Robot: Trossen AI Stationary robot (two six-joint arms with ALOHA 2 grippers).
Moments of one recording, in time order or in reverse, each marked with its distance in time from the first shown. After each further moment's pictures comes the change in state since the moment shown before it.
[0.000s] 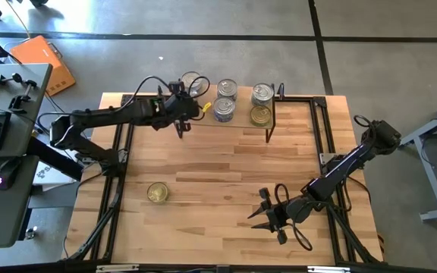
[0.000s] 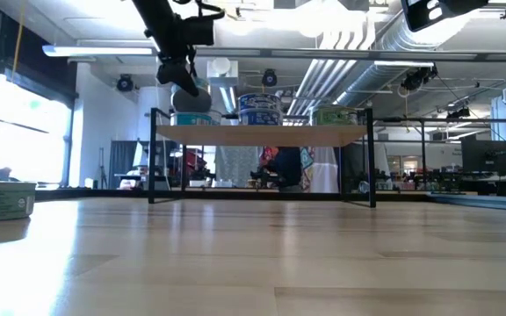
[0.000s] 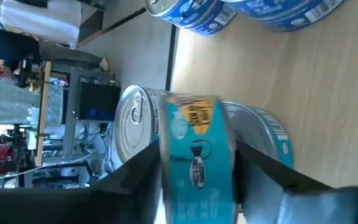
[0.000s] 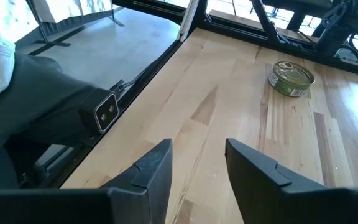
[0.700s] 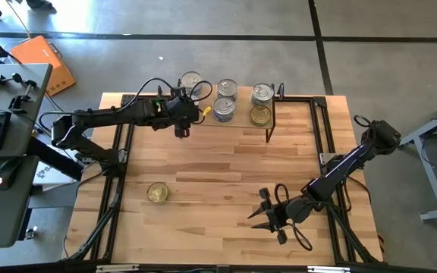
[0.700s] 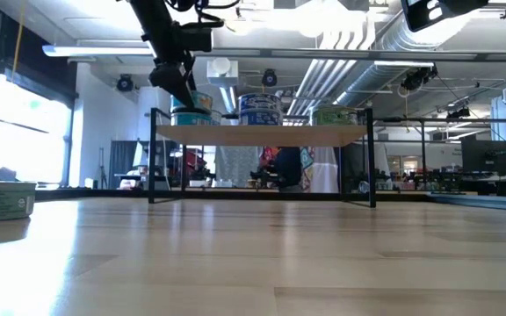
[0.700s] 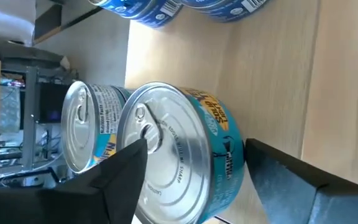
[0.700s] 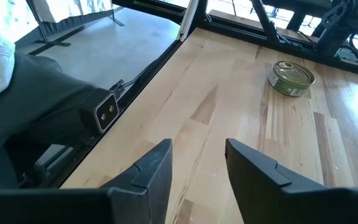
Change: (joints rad) left arm 0.000 0.016 0.000 -0.100 0.119 -0.069; right arm 0.000 0.000 0.000 -0.001 0.000 0.000
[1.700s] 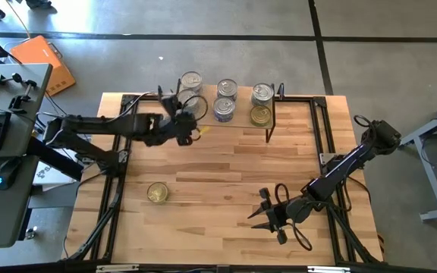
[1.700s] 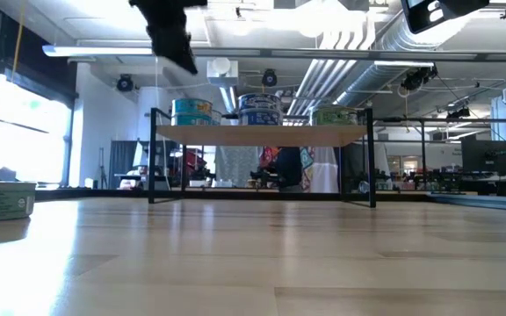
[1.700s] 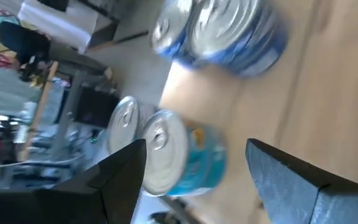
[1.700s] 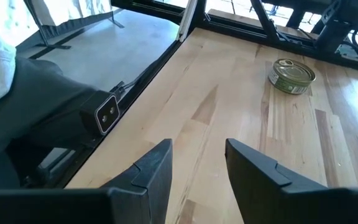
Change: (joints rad) left arm -0.234 -0.077 0.000 0.008 -0.267 -0.232; right arm 0.000 0.000 0.000 0.000 0.000 0.024
